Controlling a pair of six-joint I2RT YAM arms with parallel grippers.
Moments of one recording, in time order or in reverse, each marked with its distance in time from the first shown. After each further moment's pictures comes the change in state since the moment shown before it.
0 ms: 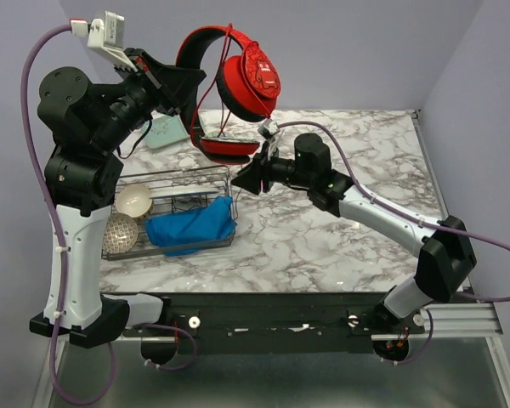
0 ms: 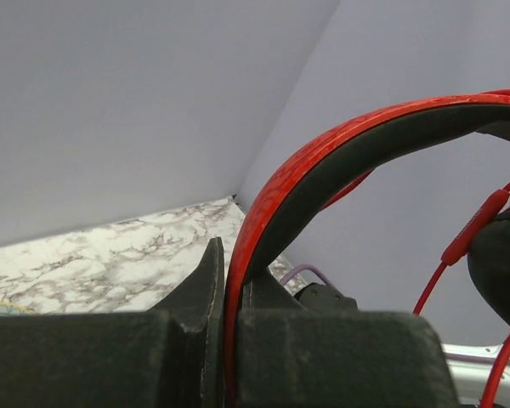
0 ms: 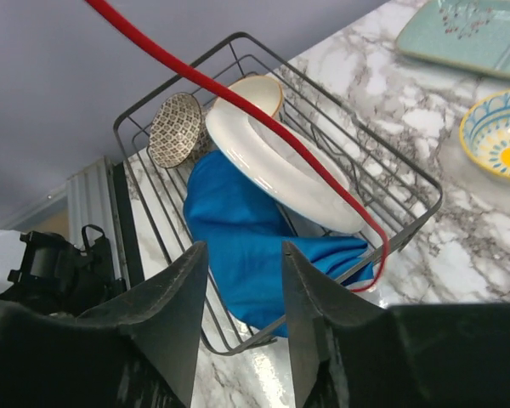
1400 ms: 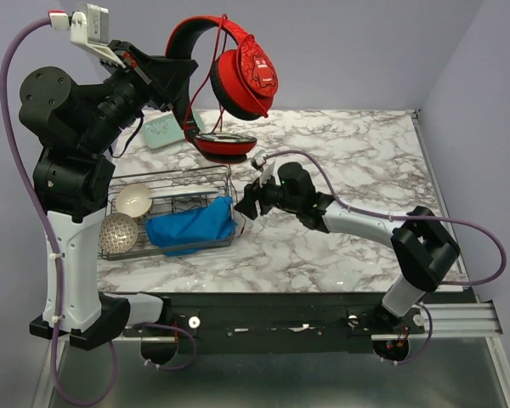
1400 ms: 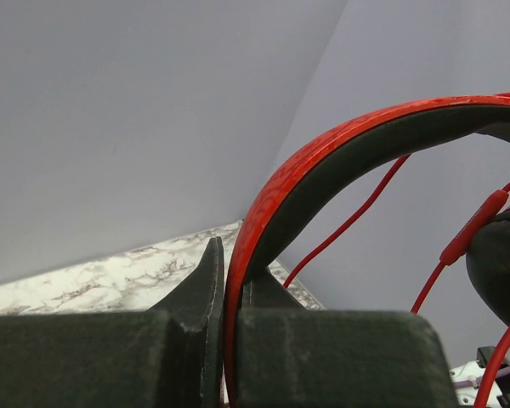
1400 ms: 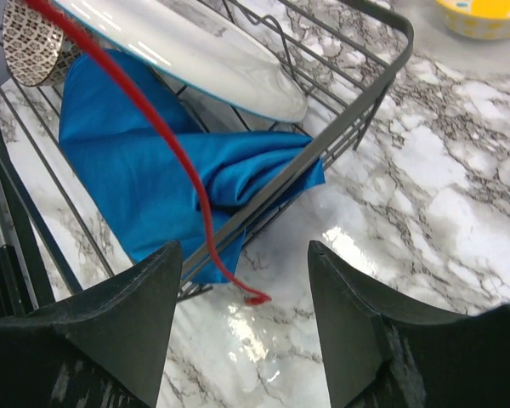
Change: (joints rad) left arm 0.017 0.018 0.104 -0.015 -0.026 0.034; right arm 0.053 0.092 -0.256 0.129 0.209 -0.071
